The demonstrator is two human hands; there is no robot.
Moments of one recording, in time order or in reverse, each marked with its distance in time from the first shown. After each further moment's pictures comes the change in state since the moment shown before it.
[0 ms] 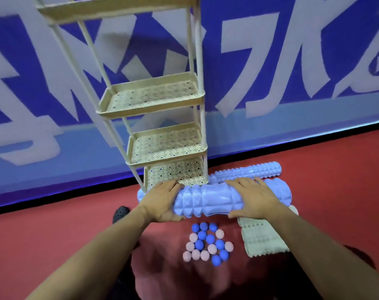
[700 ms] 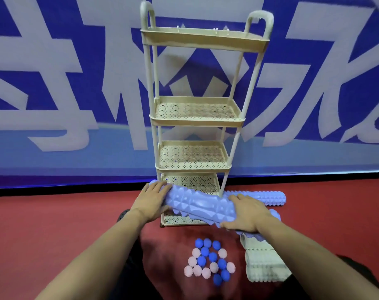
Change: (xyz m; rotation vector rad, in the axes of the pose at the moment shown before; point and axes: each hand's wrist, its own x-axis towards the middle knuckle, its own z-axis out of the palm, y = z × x) left_hand -0.086 -0.091 -0.002 -0.049 0.068 -0.342; right_hand 0.024 -0.122 -0.057 -0.098 -0.144 0.083
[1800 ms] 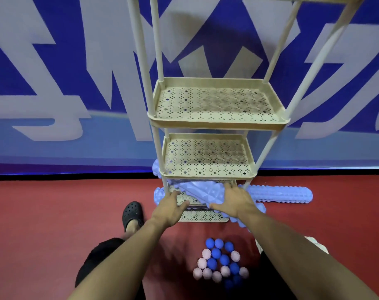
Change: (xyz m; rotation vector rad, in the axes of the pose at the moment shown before) left_hand 0.095 -0.008 0.072 -0.642 -0.235 -0.469; right_hand 0.184 -0.038 0.029 0.162 -0.045 0.111
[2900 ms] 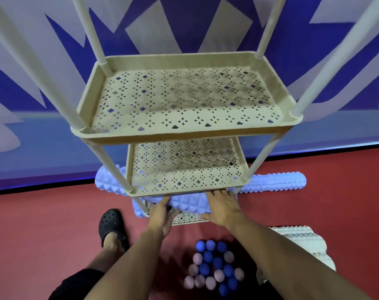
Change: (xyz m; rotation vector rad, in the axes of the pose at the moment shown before) left_hand 0.100 0.012 0.075 -1.509 0.122 -0.343; right_hand 0.078 0.041 0.076 -0.125 -0.028 -0.121
